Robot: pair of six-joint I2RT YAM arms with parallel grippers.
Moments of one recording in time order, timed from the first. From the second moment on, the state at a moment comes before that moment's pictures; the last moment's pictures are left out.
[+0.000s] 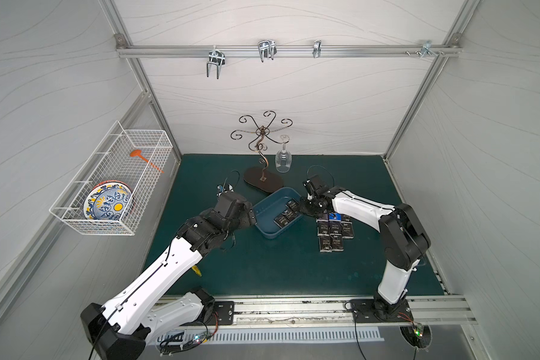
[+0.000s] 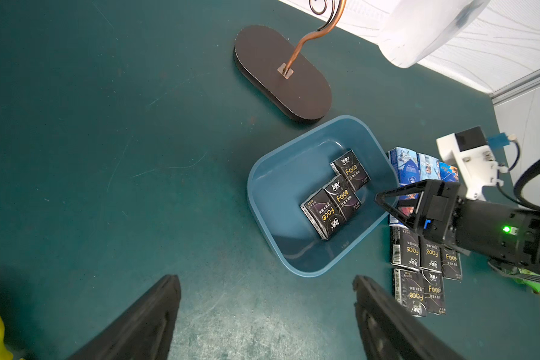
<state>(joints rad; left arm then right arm) -0.61 1.01 1.04 -0.85 -0.32 -0.73 0.63 1.83 1.28 -0.52 -0.09 0.71</state>
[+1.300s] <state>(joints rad) -0.61 1.02 1.04 -0.85 -0.33 -0.74 0.62 1.93 1.49 -0.73 -0.12 0.26</state>
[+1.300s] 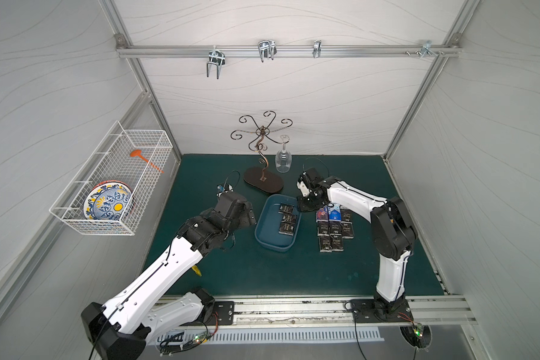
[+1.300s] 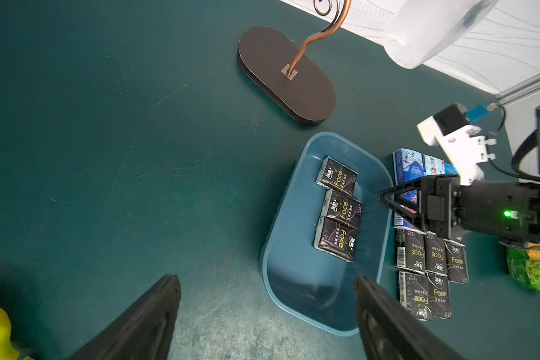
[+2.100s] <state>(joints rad) -0.61 0.98 1.04 -0.88 -0.35 -0.74 0.86 2.16 1.73 -0.74 0.21 -0.05</state>
